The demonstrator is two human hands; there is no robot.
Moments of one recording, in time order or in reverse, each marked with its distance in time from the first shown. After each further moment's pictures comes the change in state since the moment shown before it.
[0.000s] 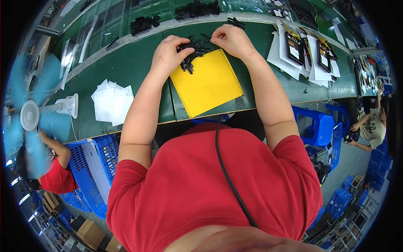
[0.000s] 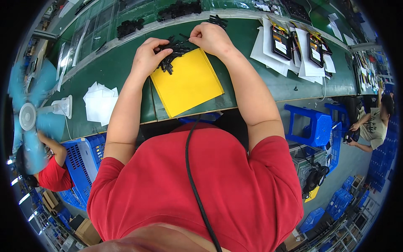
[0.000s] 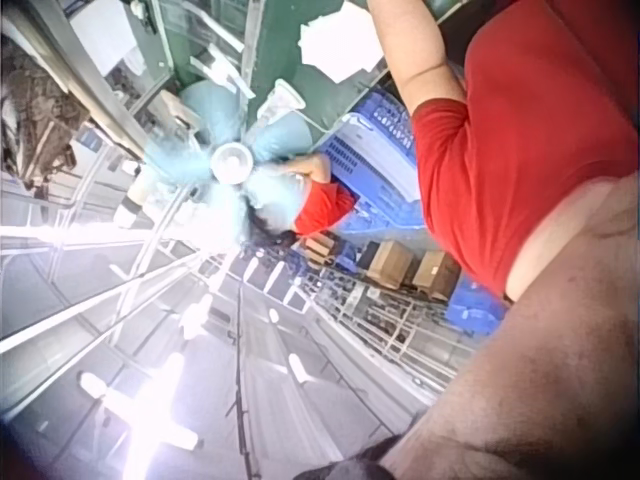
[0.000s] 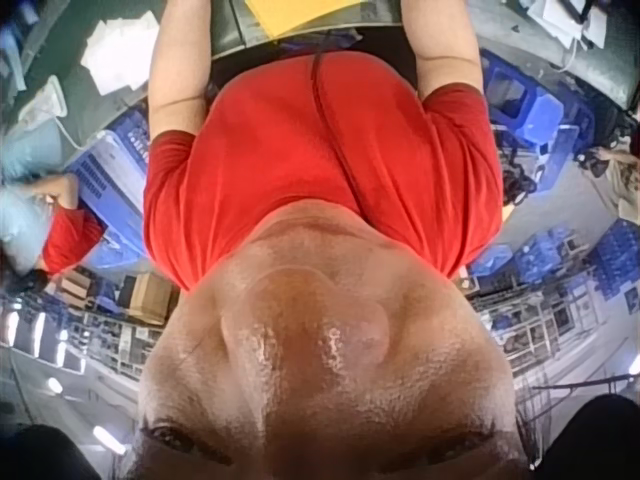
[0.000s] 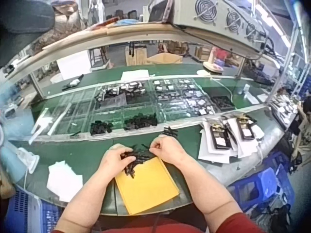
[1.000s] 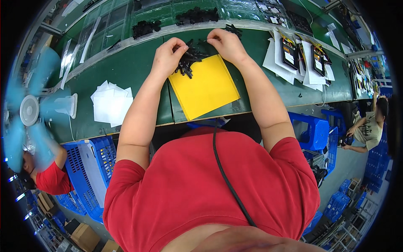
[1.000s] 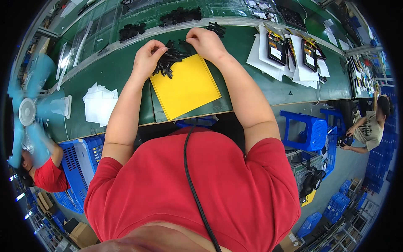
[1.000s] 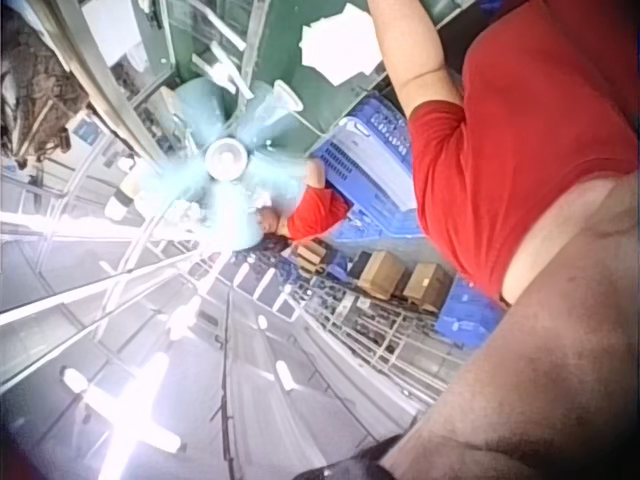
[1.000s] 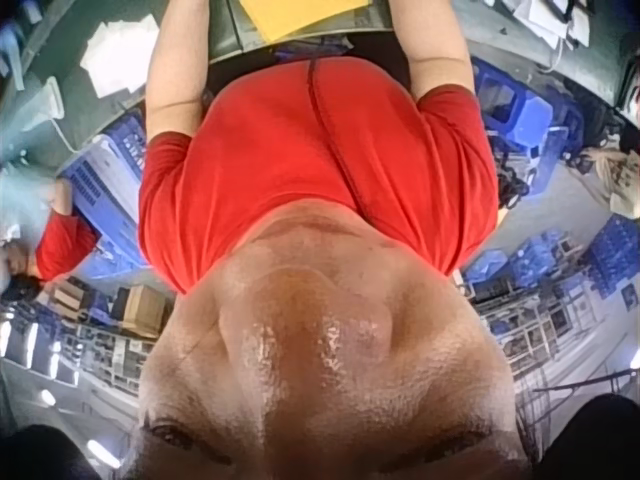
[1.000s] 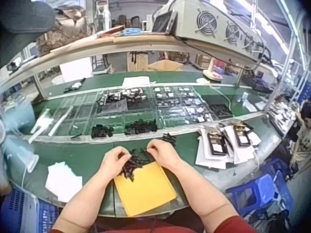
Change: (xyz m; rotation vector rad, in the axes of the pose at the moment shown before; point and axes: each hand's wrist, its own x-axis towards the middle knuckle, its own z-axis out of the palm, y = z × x) left_hand 0.002 -0.008 0.001 -0.227 0.038 -0.146; right_hand 0.008 0.006 0.019 0.163 0.138 -0.144
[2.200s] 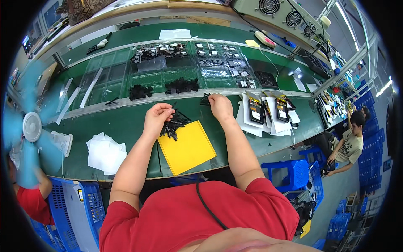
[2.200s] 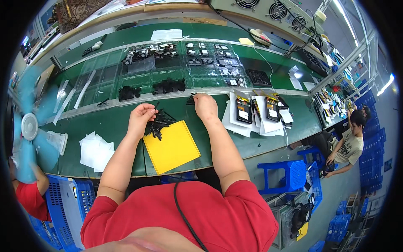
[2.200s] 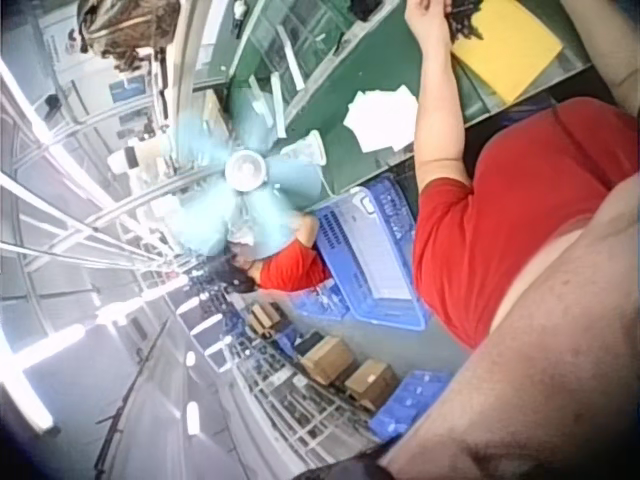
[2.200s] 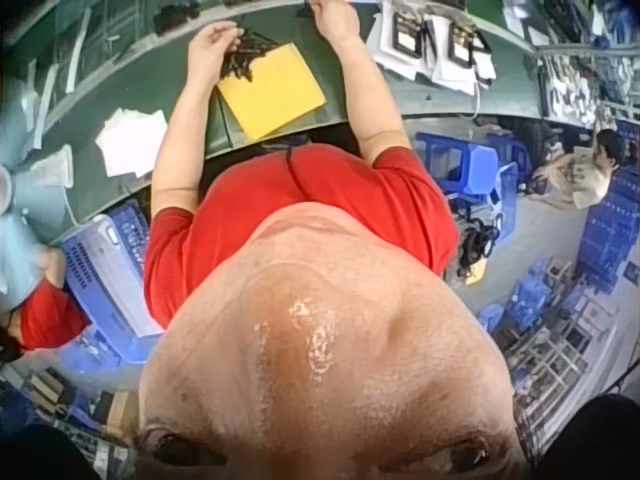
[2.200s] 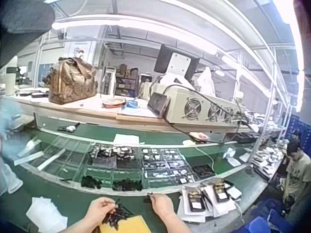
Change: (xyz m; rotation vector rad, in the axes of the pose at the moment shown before) left_hand -0.007 0.011 -0.003 -0.739 -0.023 -0.118; right_hand -0.004 0.024 -0.041 -0.417 0.240 0.129
